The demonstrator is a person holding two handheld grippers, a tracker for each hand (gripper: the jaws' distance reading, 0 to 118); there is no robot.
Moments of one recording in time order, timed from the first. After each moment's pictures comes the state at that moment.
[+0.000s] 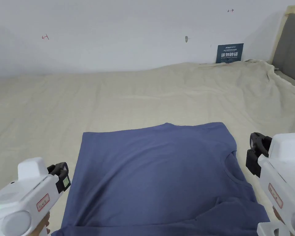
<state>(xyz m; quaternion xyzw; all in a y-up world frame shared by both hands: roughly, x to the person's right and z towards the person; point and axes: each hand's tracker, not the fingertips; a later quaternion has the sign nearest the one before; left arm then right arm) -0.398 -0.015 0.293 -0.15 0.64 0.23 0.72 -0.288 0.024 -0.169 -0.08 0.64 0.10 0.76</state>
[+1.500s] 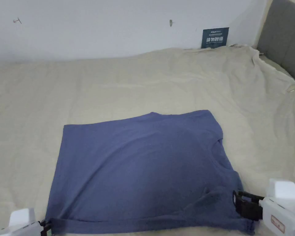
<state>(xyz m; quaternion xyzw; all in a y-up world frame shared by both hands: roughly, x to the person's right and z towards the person) -0.405 -0.143 0.330 -0.32 0.60 0.35 0.64 -0.275 -0.107 -0.227 -0.33 0.57 0.21 0.72</state>
